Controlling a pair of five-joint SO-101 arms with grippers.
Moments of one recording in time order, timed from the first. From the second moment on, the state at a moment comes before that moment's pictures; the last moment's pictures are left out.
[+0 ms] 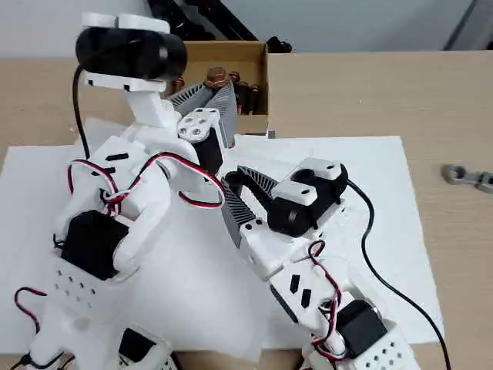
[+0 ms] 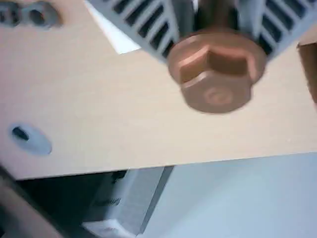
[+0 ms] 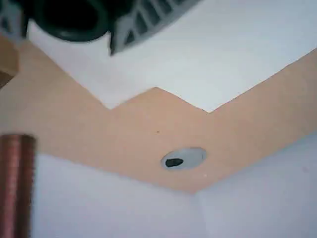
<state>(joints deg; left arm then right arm) 22.9 -36.0 4.9 58.4 21.5 -39.6 -79.5 63.7 28.1 -12.4</state>
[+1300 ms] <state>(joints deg) 27.8 -42.3 12.3 63.1 18.8 -39.6 -76.5 63.8 27.8 -12.2</state>
